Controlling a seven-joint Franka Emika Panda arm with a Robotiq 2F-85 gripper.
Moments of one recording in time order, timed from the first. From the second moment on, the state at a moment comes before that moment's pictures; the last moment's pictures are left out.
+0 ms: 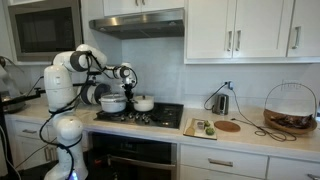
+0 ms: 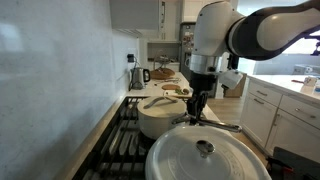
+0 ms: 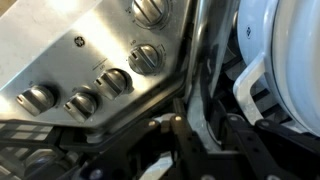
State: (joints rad) arm 0.26 -0.05 0.33 -2.03 0.01 2.05 0.48
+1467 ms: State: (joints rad) arm 0.26 0.00 0.29 -1.96 -0.07 1.96 0.10
